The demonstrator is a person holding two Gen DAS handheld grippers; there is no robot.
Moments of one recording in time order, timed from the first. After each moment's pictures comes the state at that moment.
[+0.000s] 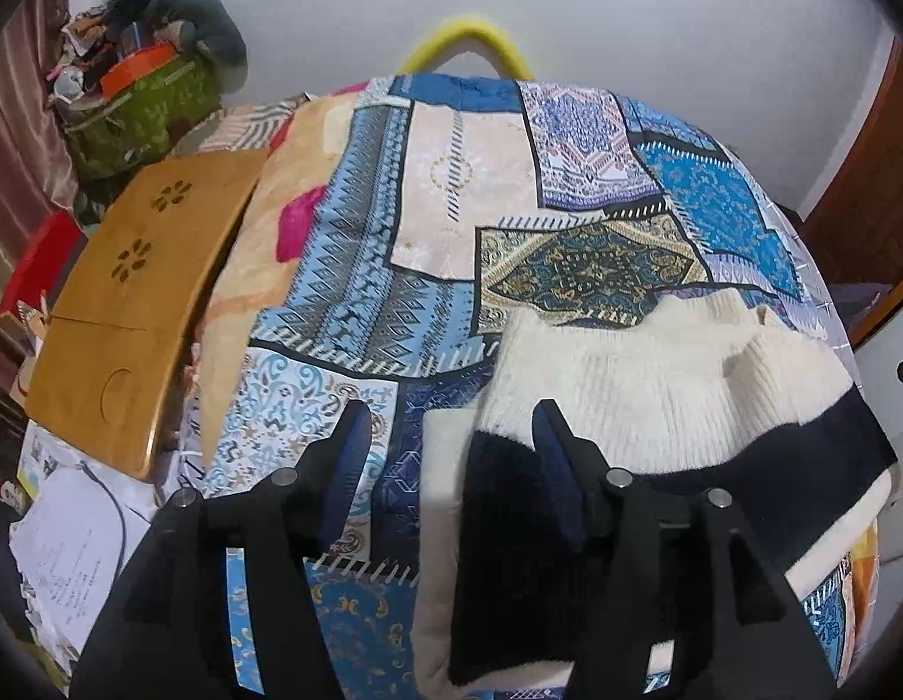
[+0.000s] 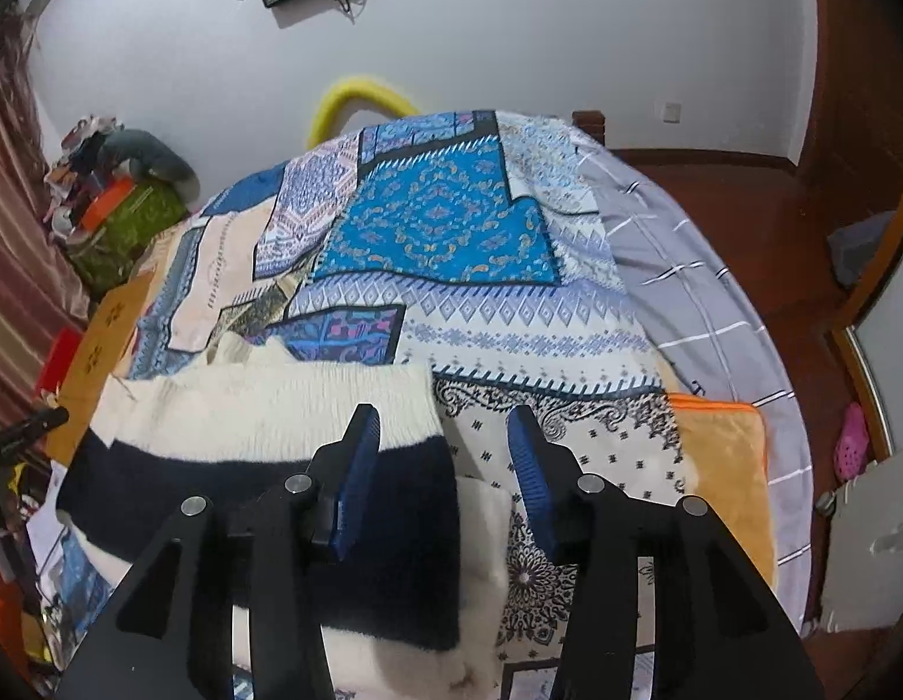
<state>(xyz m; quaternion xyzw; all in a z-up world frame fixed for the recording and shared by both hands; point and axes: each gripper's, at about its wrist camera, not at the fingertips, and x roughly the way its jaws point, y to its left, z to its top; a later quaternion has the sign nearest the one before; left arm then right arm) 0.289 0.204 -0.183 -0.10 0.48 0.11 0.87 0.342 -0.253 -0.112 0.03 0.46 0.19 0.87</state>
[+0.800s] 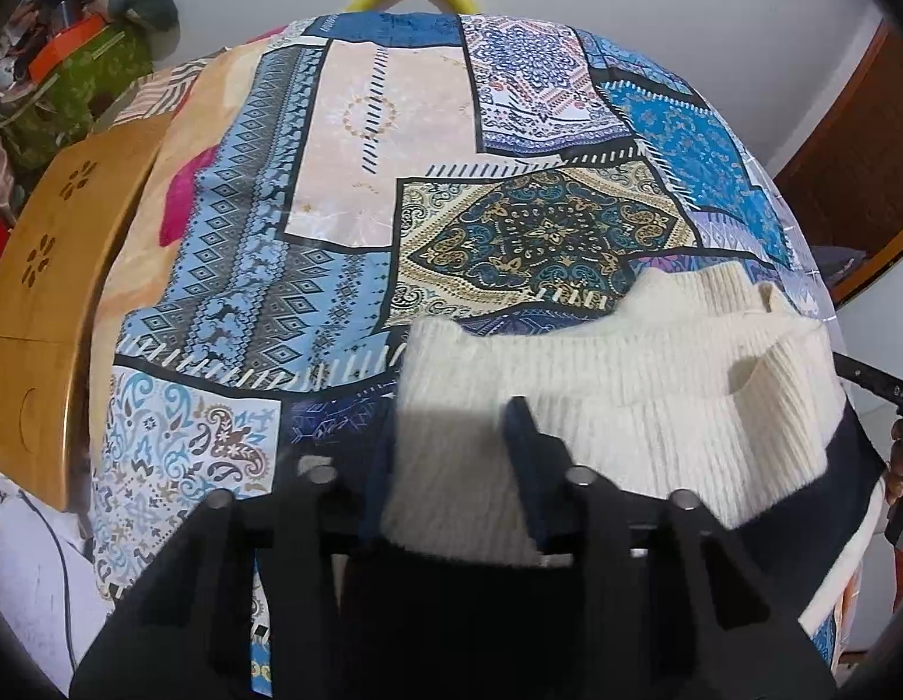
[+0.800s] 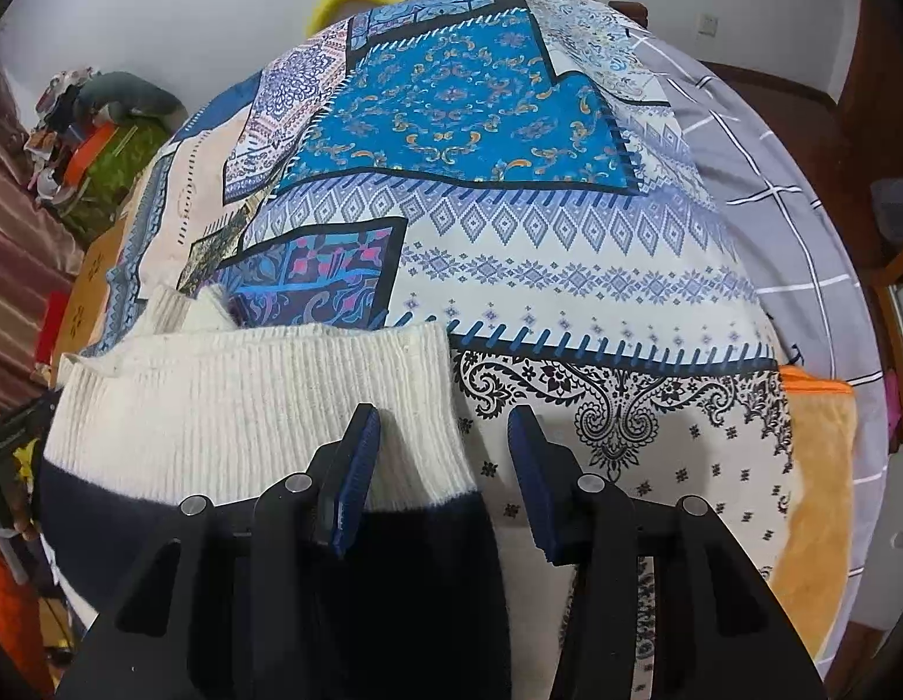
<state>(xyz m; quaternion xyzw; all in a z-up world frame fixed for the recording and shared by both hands) 0.353 0.183 -0.234 -0.11 0.52 0.05 0.84 0.396 -0.220 -0.186 0.04 0.56 0.21 0.80</state>
